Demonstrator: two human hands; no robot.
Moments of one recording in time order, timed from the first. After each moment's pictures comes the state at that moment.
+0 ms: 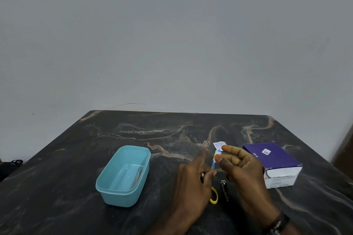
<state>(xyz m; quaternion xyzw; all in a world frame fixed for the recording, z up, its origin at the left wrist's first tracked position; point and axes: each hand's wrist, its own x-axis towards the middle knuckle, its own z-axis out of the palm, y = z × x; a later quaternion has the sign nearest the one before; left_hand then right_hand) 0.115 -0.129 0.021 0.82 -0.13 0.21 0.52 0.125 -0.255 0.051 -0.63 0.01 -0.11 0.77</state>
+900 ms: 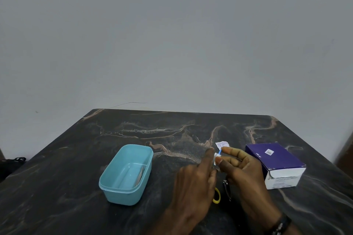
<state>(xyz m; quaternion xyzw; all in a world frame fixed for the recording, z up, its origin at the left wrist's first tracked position) 0.109 -0.121 0.031 0.90 -0.19 0.28 0.28 0.125 -0.250 0.046 -0.63 -0.01 -0.09 0.77</state>
